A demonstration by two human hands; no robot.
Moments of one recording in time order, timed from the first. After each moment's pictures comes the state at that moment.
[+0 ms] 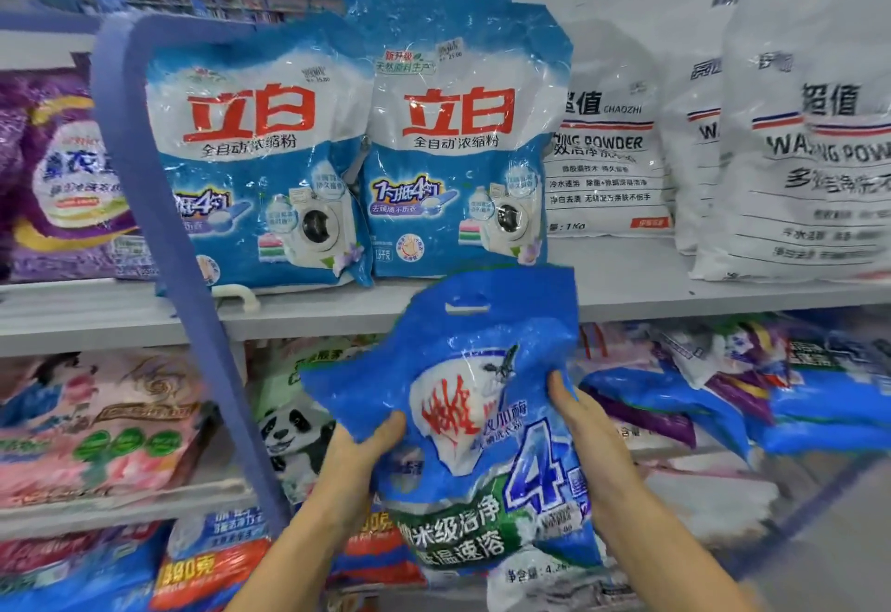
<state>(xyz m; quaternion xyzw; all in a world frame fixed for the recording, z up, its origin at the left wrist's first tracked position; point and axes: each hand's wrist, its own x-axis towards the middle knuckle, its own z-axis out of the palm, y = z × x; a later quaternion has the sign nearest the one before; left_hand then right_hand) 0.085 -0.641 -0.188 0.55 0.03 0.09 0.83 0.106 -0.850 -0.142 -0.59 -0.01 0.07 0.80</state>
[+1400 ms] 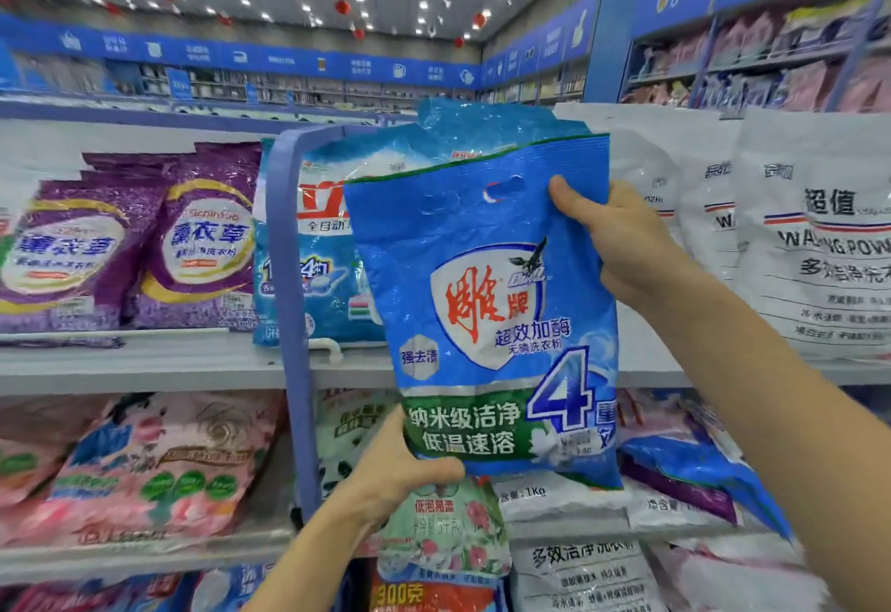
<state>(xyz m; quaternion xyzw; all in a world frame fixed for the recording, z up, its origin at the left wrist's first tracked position) 0.092 -0.591 -0.145 0.72 -0.07 0.02 0.69 0.157 -0.782 0.073 -0.62 -0.27 -0.05 0.73</state>
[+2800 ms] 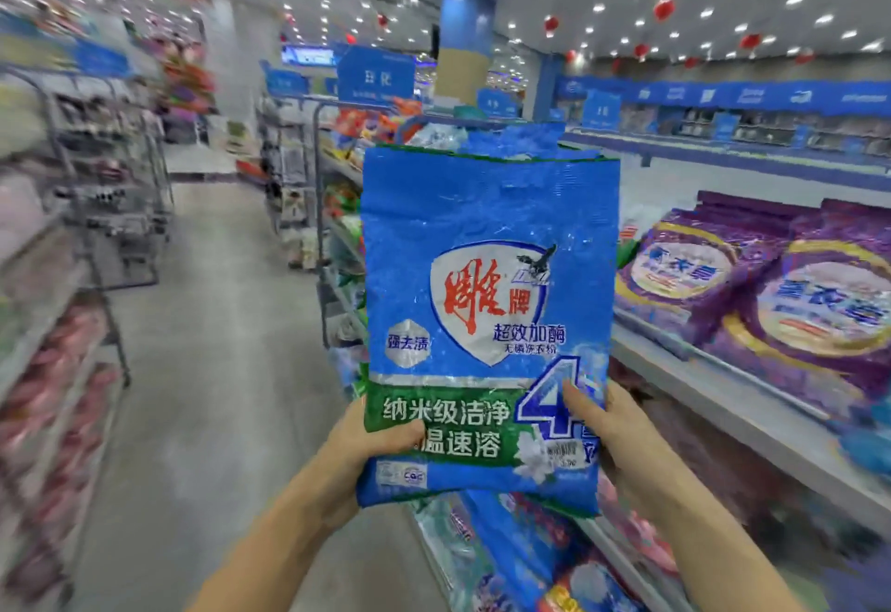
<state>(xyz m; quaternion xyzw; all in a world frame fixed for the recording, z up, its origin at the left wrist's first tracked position) -0.246 -0.387 -0.100 0.51 0.23 0.43 0.70 -0.012 -0.442 -0.072 -0.49 -0.48 0.45 0.58</state>
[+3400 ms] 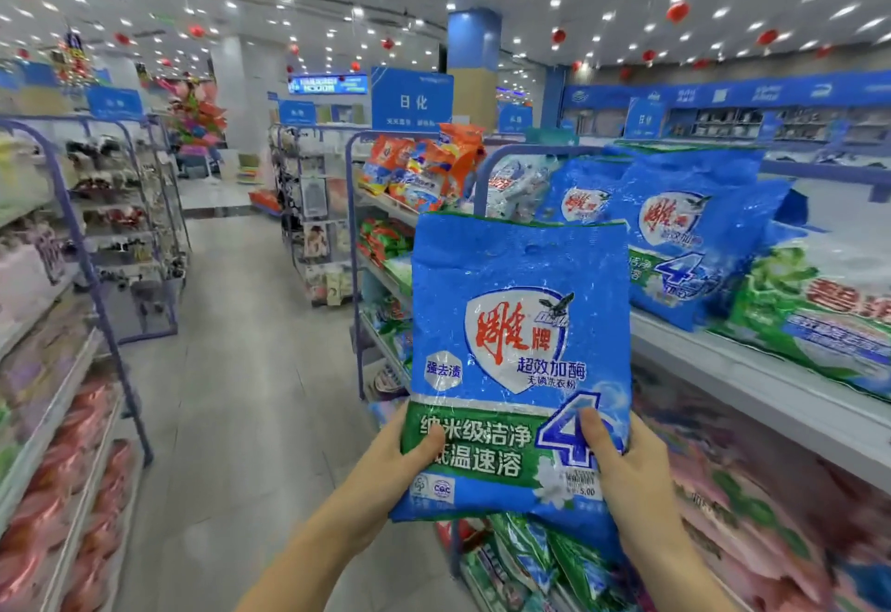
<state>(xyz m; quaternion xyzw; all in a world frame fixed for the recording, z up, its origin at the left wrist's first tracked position) -0.373 -0.074 -0.120 0.55 0.30 0.40 0.66 -0.160 -0.149 -0.100 -0.55 -0.43 0.25 0.68</state>
